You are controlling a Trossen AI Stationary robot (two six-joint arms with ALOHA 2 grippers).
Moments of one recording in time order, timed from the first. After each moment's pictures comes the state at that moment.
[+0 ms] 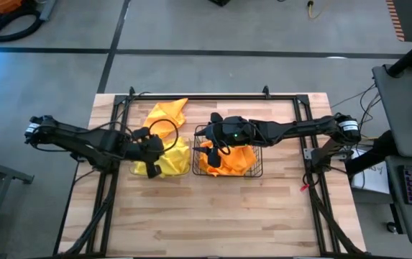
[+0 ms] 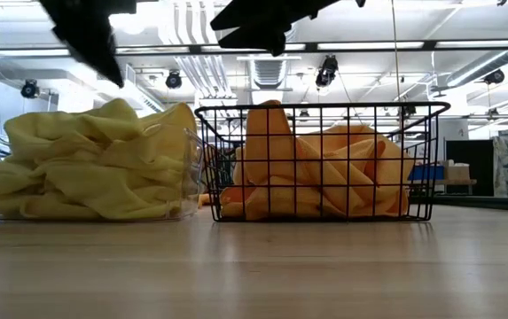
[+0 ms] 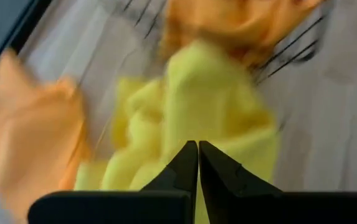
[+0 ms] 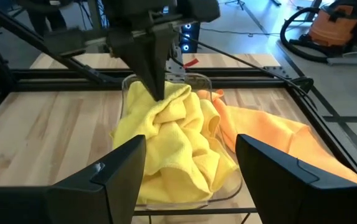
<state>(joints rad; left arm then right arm) -0.22 1.09 0.97 -0.90 -0.38 -0.45 -0.03 1.65 1.31 -0.03 0.03 -0.03</state>
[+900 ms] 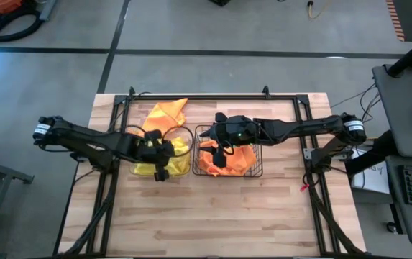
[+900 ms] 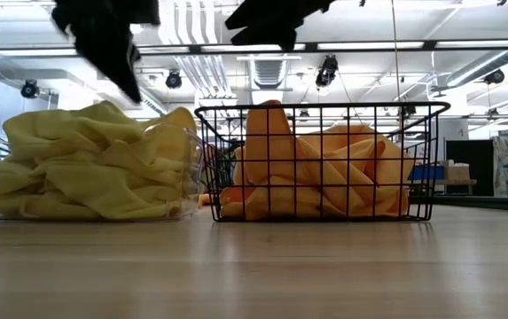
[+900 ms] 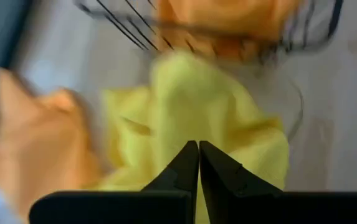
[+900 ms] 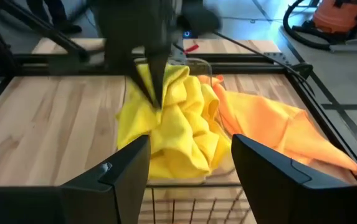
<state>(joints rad) -0.19 1.25 1.03 -0.88 -0.36 -0.32 -0.02 1.60 1.32 -0.15 0.03 -0.02</state>
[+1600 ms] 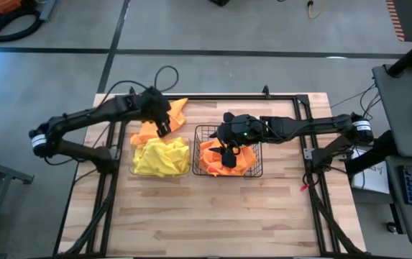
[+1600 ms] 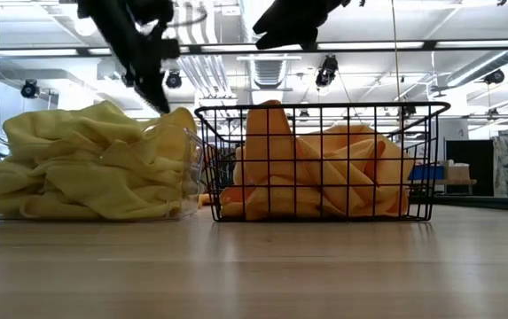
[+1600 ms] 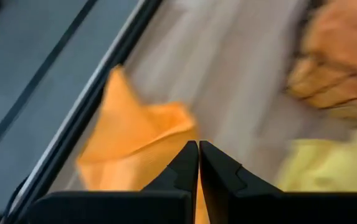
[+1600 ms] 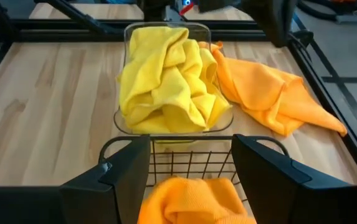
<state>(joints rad) 0.48 1.22 1.04 -0.73 -0.14 0.09 -0.02 1.52 1.31 -0.34 0.03 -0.02</state>
